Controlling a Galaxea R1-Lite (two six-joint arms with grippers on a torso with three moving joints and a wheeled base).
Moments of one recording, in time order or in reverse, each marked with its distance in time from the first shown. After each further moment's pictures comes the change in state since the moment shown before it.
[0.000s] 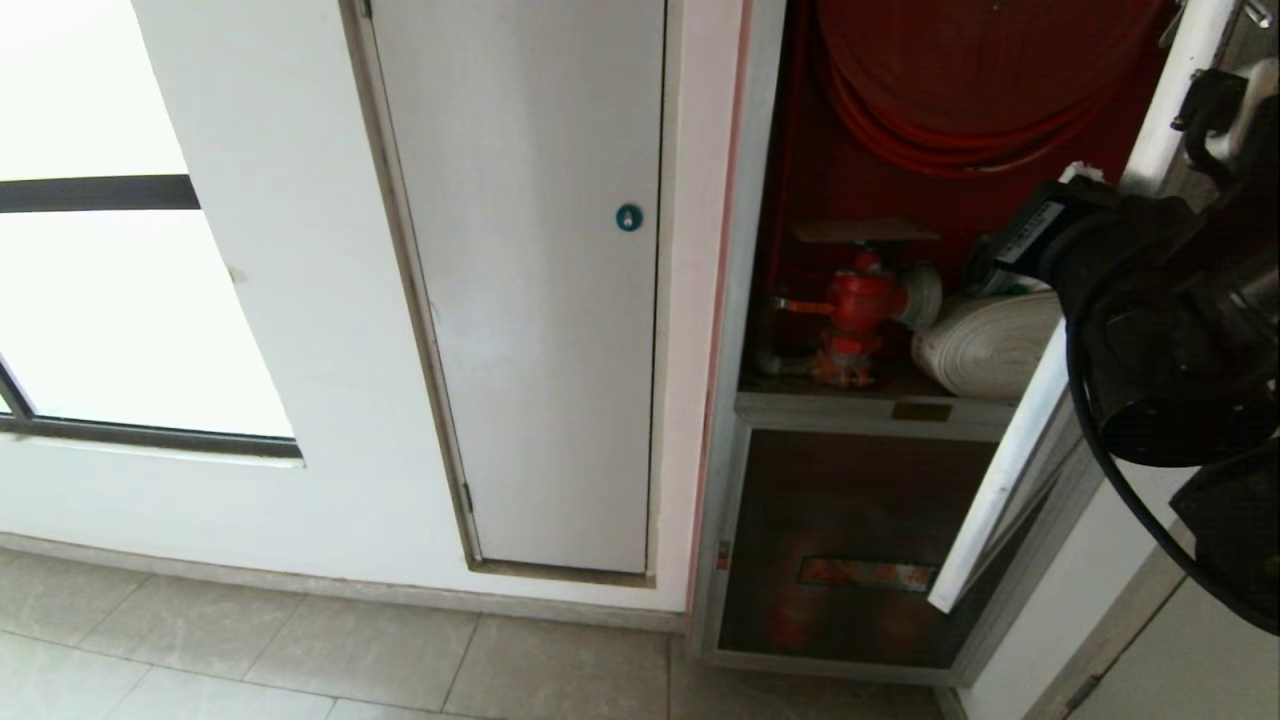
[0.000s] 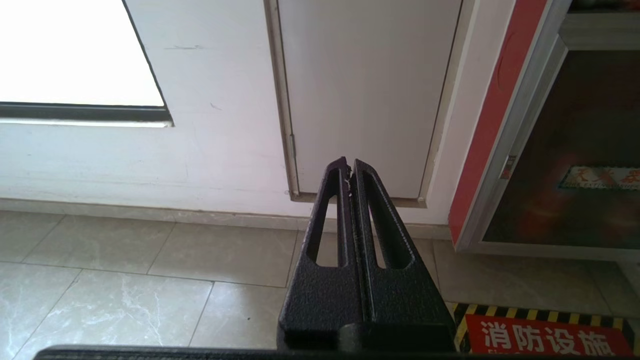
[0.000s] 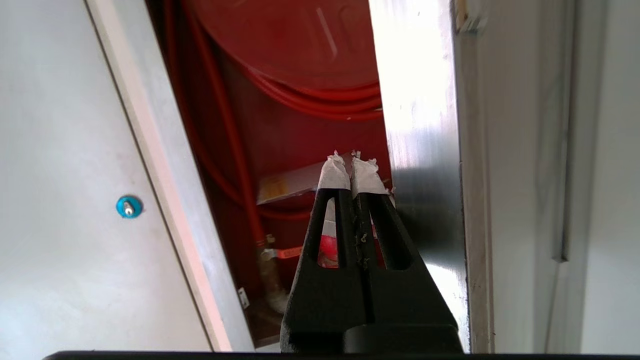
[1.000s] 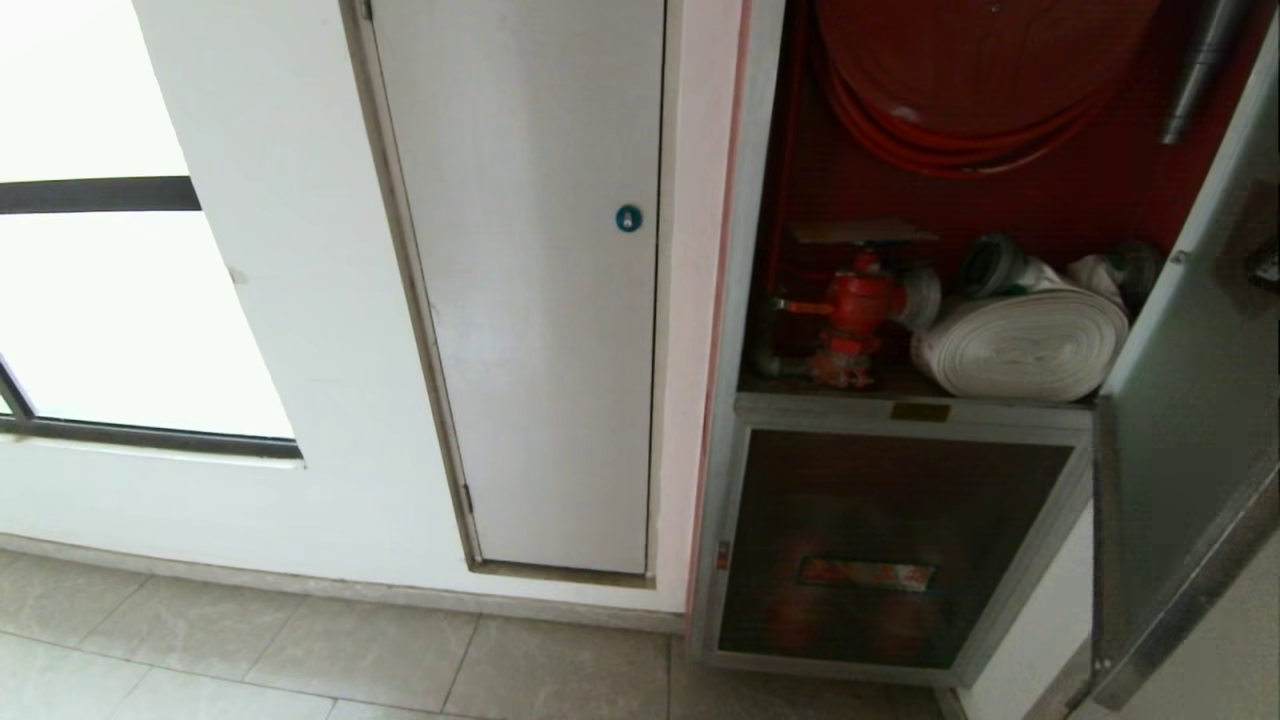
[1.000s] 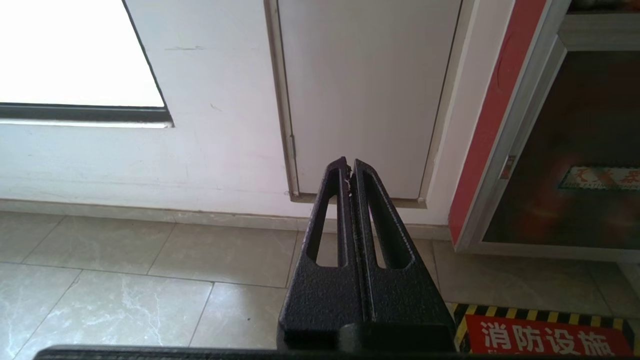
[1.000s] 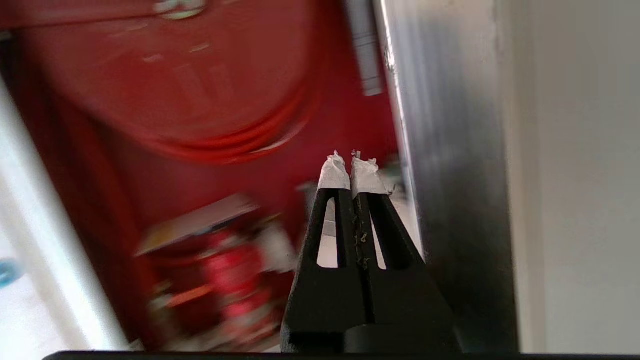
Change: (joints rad) left arm 0.000 0.000 0.000 0.000 0.000 0.000; right arm -0.218 -0.276 0.224 0.006 -0.009 0.000
